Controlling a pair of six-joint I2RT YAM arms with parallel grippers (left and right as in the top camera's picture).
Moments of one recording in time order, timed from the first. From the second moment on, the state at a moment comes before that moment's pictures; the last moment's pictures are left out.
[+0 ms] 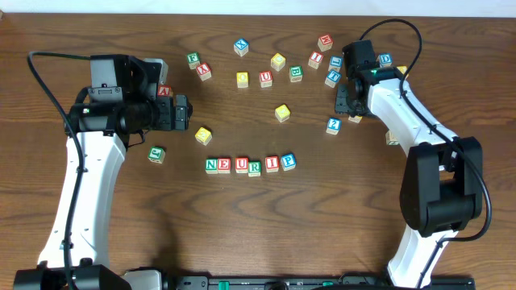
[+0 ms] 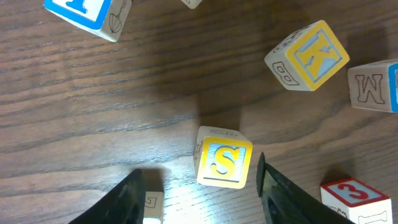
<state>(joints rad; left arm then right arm) 0.05 1.45 1.25 -0.81 0.29 0.07 0.19 2.00 1.49 -0.74 0.20 0.34</state>
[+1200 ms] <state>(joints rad) 0.05 1.45 1.25 -0.81 0.29 0.07 0.19 2.00 1.48 -0.72 0.24 0.38</state>
